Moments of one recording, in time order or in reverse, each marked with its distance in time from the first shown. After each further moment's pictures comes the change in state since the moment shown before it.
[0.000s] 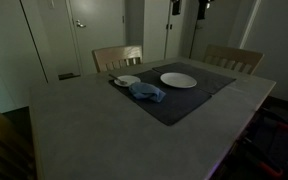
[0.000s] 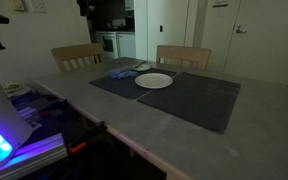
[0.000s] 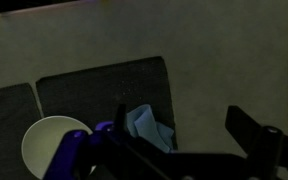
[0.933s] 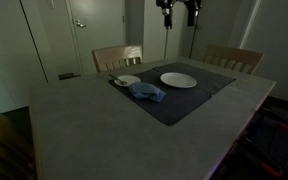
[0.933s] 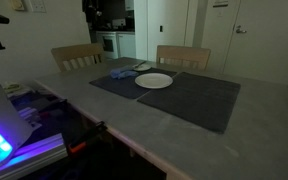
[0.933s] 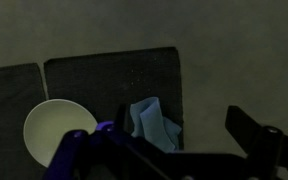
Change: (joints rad) arm 0.013 0.134 0.011 0.085 -0.116 0.006 0.001
